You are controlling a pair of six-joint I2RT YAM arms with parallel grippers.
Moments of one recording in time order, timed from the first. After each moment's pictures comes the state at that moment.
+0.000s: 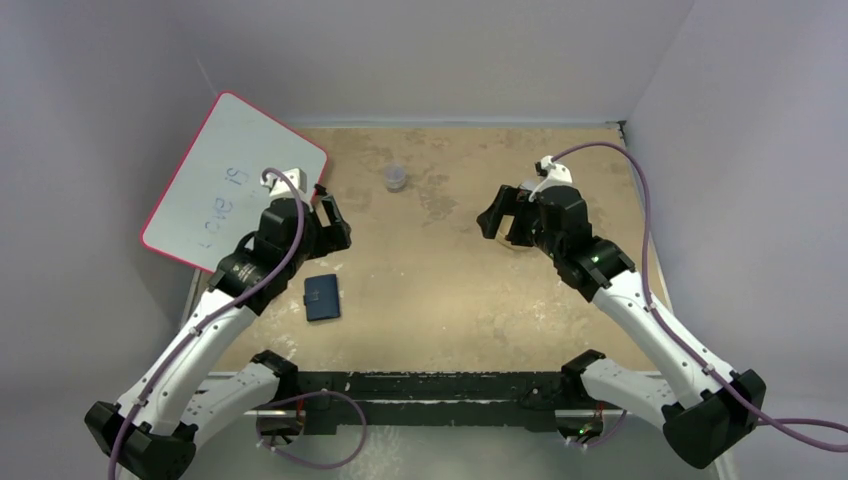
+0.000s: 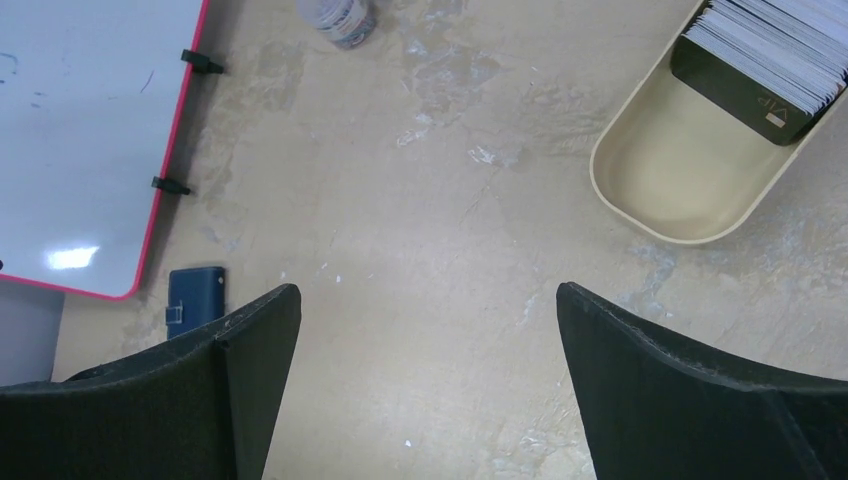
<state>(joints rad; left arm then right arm) -0.48 0.89 0.94 -0.63 -0.30 -0.57 0.50 1.01 0.94 -0.42 0.12 0.55</state>
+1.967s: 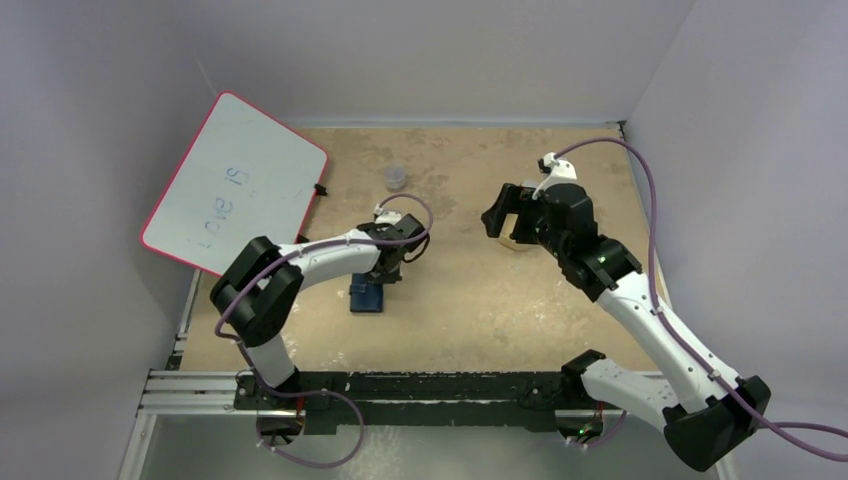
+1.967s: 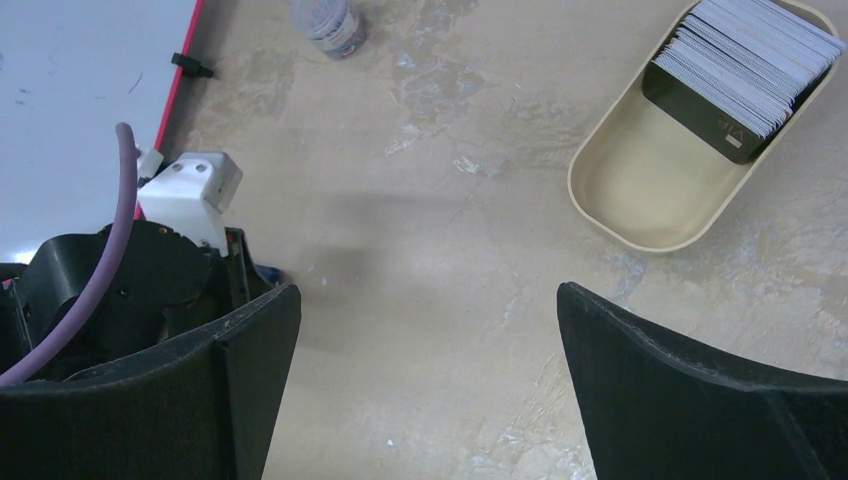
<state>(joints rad) -0.76 1.72 1.04 -0.69 -0.44 -0.76 0.50 0.99 0.98 -0.47 0.14 0.50</state>
